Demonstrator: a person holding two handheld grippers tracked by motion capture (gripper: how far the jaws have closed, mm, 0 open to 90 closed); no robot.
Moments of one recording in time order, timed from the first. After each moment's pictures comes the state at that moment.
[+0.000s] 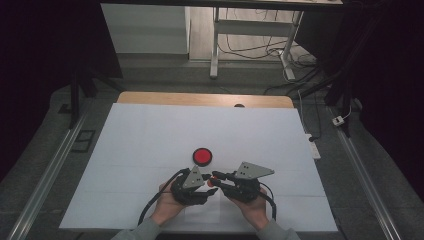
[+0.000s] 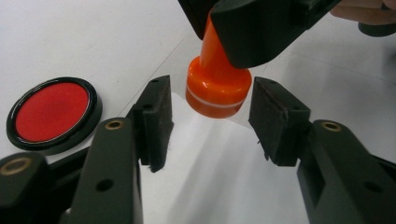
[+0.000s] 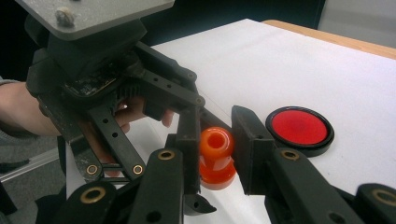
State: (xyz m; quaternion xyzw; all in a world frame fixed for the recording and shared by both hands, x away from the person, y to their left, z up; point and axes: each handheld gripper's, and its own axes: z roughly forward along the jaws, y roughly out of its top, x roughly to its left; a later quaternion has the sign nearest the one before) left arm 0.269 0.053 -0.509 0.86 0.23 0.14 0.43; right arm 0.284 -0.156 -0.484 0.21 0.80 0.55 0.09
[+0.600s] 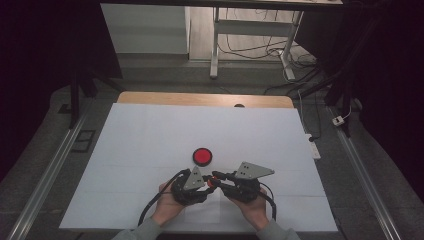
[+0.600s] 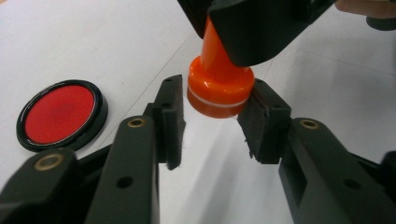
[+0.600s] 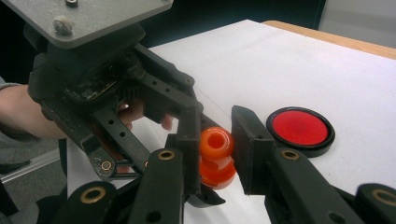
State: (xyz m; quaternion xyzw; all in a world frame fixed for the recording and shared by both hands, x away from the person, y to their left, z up) left arm 0.267 0.052 -0.509 0.86 0.23 0.16 0.43; right arm 0.284 -0.156 -0.483 0.21 0.80 0.55 0.09
